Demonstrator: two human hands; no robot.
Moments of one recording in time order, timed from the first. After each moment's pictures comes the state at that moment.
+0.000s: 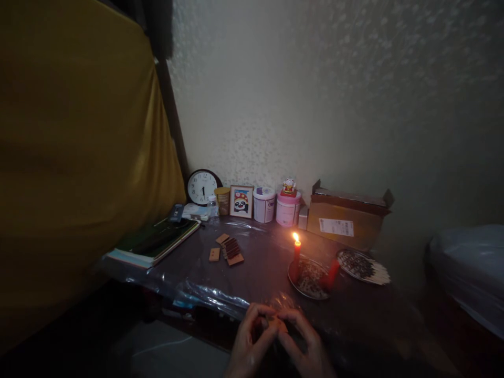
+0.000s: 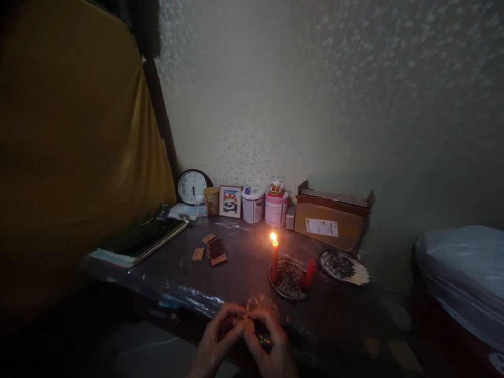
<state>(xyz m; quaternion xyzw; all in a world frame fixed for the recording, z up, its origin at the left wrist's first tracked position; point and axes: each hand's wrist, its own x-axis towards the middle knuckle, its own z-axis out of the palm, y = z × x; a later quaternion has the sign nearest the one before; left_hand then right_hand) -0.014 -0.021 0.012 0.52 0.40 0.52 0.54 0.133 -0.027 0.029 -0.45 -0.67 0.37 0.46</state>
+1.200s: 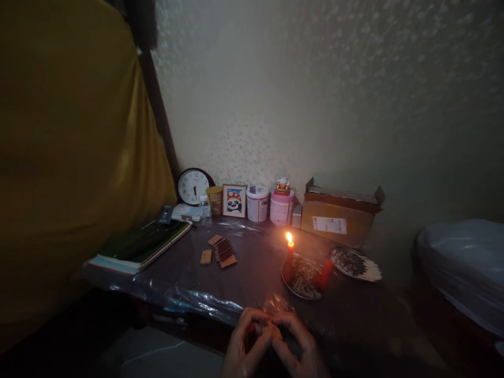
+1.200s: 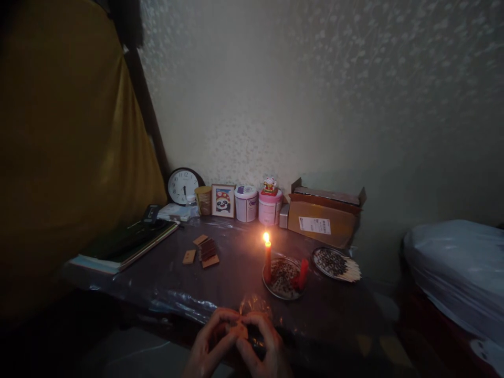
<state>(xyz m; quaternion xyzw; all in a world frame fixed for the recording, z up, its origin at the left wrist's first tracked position) -0.010 -0.023 0.021 0.52 0.37 0.53 0.56 0.138 -0.026 0.027 -0.45 -0.69 0.35 0.44</state>
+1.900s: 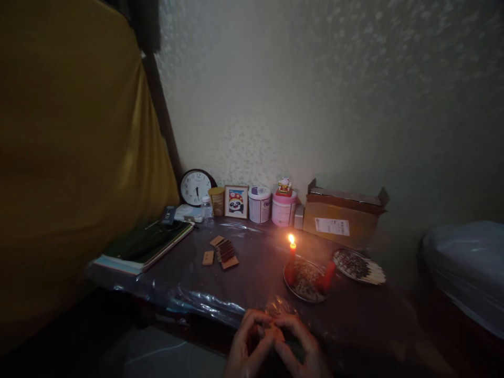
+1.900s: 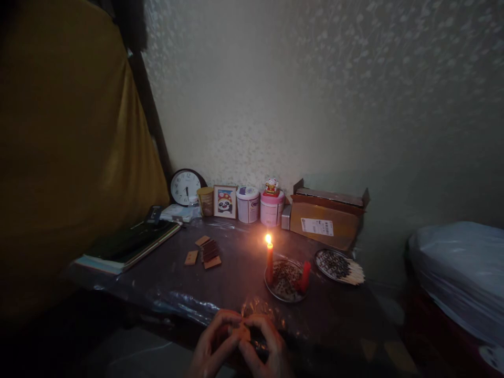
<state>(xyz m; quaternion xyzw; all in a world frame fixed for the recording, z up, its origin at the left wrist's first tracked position) -0.008 -0.020 0.013 0.54 0.38 0.53 0.54 0.140 -0.024 0.025 -0.45 -0.70 0.35 0.43</state>
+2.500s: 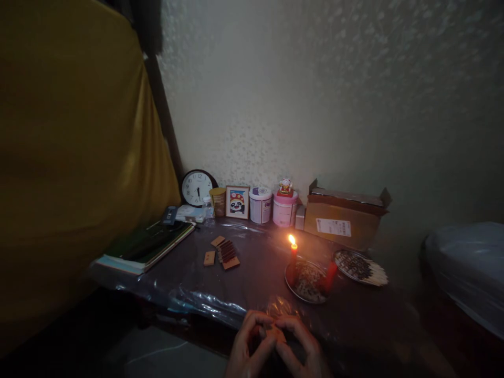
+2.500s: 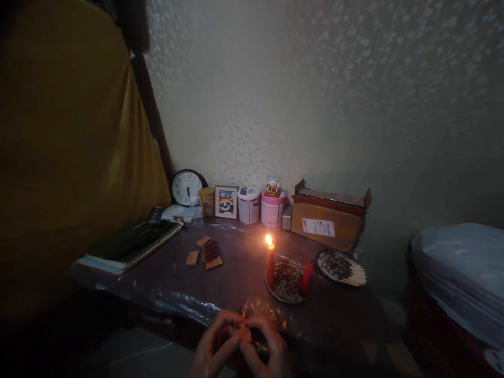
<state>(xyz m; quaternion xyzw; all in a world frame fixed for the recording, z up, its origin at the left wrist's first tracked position) -0.008 -0.021 0.016 0.53 0.38 0.53 0.54 0.137 -0.028 0.037 -0.46 -0.68 0.36 0.43</state>
